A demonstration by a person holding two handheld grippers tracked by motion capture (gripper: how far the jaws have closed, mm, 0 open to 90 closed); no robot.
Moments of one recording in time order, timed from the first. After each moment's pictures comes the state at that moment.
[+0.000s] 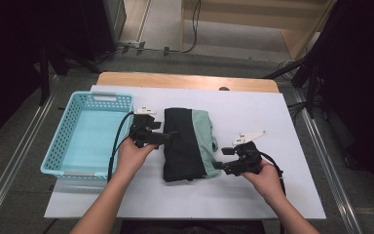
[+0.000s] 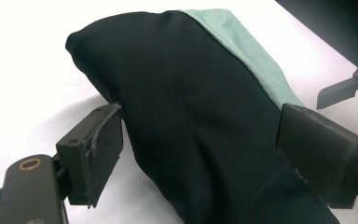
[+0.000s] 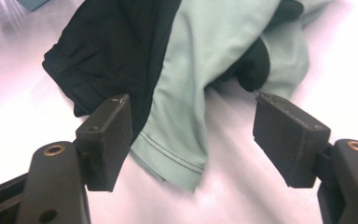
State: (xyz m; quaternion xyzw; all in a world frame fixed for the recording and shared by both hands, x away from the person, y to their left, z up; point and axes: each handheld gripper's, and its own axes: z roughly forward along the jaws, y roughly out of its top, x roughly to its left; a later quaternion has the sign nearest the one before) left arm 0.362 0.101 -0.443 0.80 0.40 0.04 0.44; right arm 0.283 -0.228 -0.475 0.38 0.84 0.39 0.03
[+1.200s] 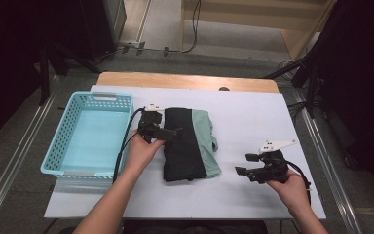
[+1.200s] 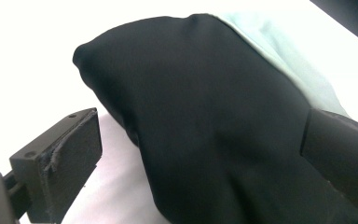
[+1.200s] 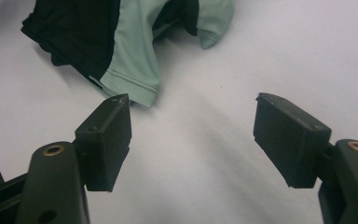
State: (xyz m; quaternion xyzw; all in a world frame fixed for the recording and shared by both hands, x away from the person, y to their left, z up) left arm 0.386 0.079 -0.459 0.80 0.41 0.06 0.42; right arm 0.251 -0.288 -0.472 0.42 0.83 0.37 0.06
